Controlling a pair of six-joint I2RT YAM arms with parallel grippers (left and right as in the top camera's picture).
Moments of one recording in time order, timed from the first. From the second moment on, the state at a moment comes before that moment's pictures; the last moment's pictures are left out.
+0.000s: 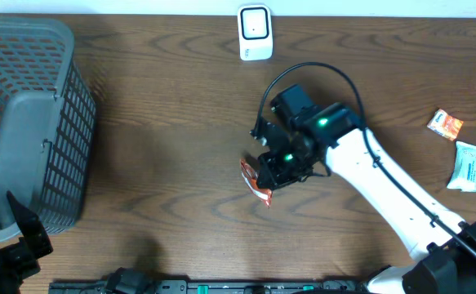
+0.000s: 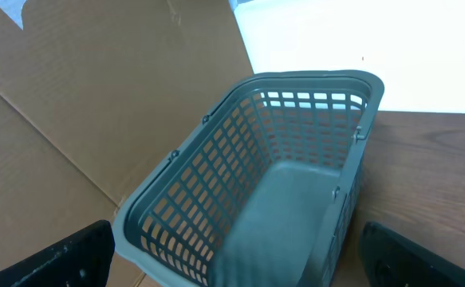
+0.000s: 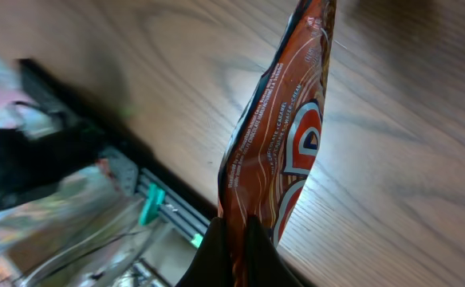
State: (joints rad) left arm -0.33 0.64 1.60 -1.34 -0.87 0.03; right arm 0.57 1.61 1.36 -1.18 -0.52 0.17
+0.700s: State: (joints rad) left arm -0.33 0.64 1.60 -1.34 -0.87 0.03; right arm 0.32 1.61 1.30 -1.08 -1.07 -0.20
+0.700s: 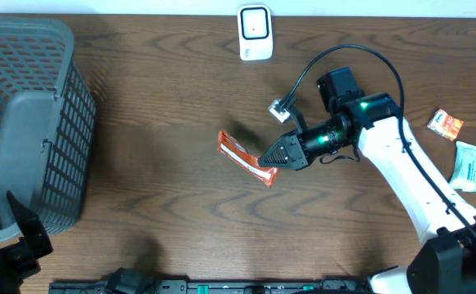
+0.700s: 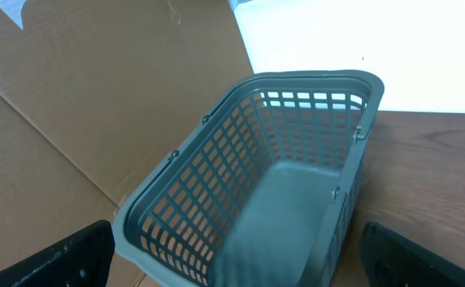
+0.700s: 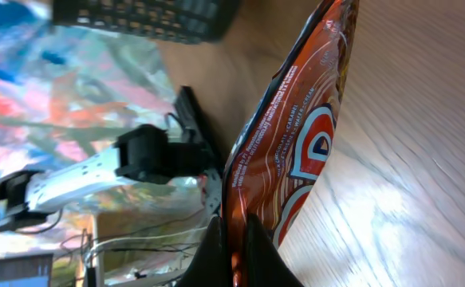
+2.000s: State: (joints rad) left arm -0.33 0.64 1.60 -1.34 -0.87 0.03; right arm 0.32 1.71 1.29 -0.44 -0.75 -0.08
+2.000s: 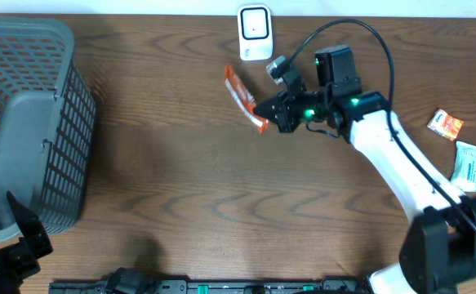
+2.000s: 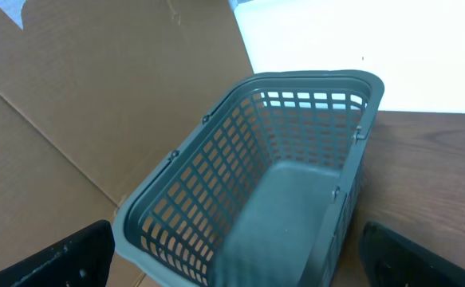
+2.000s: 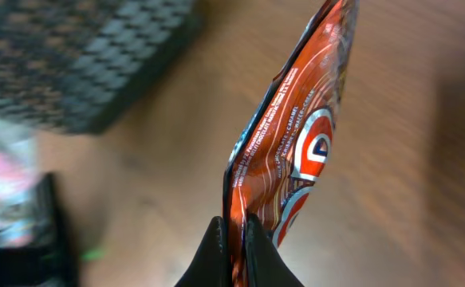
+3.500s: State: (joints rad) left arm -0.33 0.64 1.60 -1.34 -0.87 0.03; right arm 0.31 2.02 1.80 -0.90 0.00 -0.22
